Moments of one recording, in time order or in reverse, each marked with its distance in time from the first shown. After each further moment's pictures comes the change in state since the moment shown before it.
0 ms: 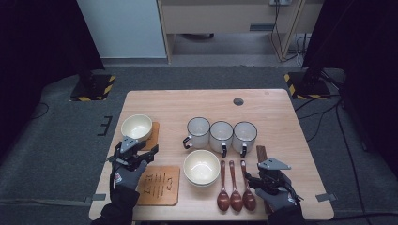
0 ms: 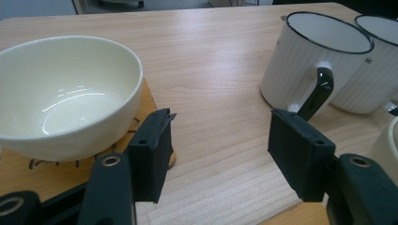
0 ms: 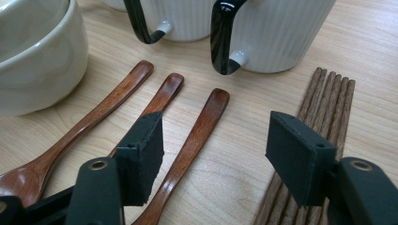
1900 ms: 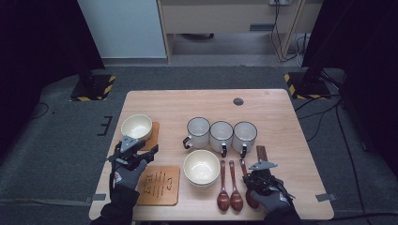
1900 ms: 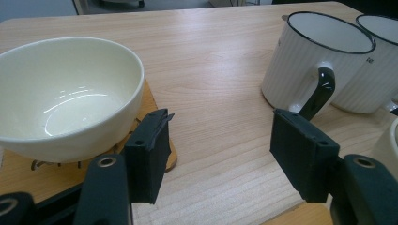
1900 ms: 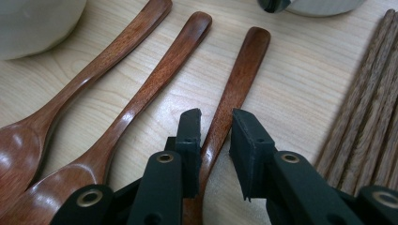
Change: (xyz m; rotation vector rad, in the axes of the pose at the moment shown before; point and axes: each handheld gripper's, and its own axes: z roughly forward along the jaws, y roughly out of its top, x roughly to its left) left arm 0.001 0.001 0.000 0.001 0.001 0.004; right arm 0.013 -0.004 0.020 0.203 0.030 -0.030
